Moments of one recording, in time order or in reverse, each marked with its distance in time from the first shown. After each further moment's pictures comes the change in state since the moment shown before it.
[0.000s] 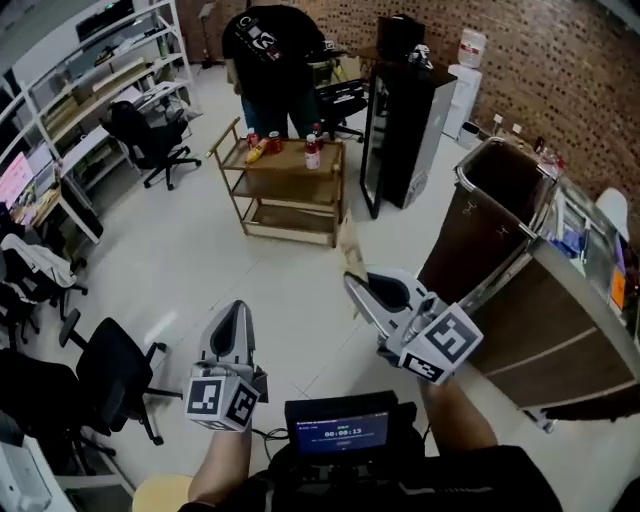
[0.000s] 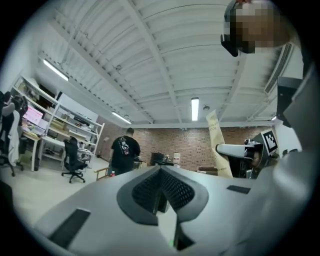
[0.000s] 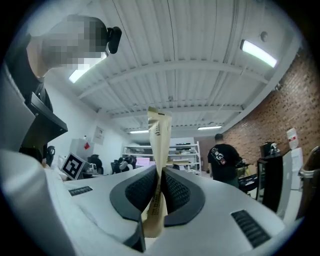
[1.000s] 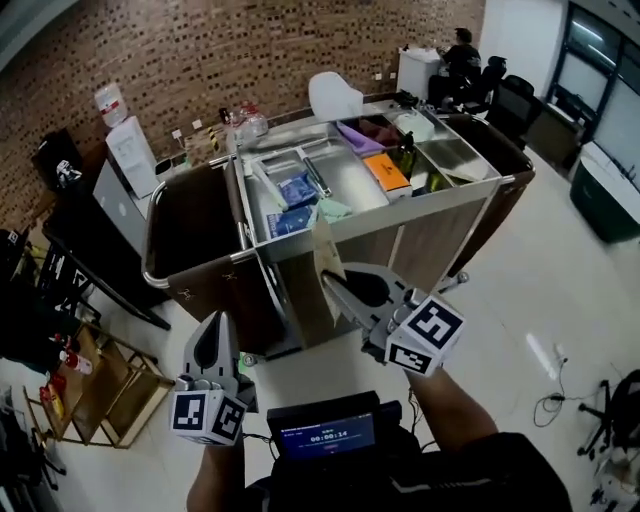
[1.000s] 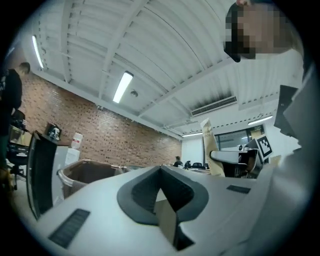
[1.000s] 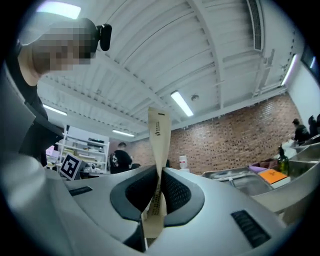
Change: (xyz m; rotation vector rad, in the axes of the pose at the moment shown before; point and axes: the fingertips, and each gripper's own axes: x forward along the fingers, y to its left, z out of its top) left arm 0.356 -0.608 -0.113 -0.051 0.118 -1.120; right arm -0.525 -0.349 0.072 -0.143 -0.030 -1.080
